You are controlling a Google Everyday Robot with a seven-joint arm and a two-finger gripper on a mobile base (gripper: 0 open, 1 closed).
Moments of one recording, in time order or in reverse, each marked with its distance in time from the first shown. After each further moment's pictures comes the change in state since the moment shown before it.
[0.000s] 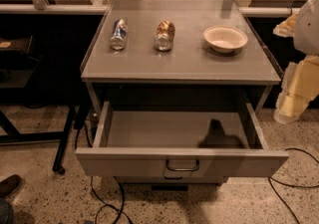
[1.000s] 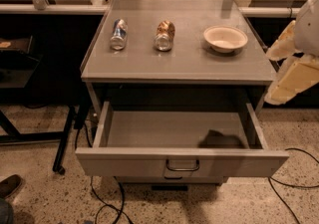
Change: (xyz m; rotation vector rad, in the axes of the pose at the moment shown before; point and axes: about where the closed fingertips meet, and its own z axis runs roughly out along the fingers) arm 0.000 0.000 0.000 0.000 0.000 0.000
